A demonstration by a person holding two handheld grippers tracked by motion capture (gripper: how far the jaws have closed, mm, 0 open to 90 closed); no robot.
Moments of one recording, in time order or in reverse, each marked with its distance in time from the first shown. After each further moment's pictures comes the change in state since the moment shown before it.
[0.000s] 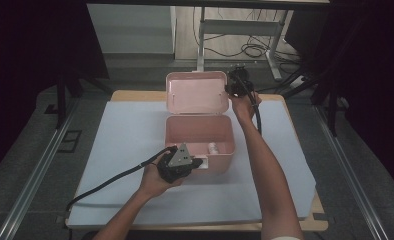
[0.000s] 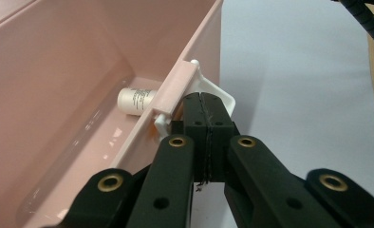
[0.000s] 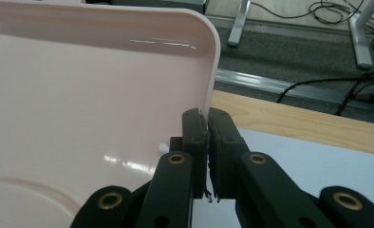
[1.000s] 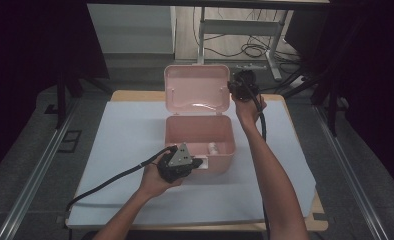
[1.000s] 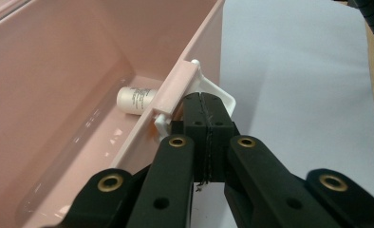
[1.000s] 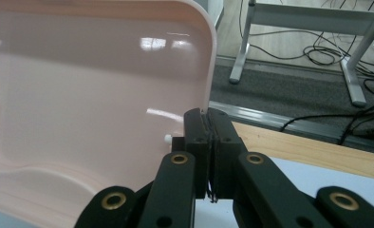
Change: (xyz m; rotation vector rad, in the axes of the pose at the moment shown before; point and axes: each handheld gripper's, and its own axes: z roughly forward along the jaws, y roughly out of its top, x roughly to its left) left arm 0.000 0.001 0.000 0.007 0.000 0.001; right arm 0.005 -0.010 -0.044 -0.166 0.027 -0.015
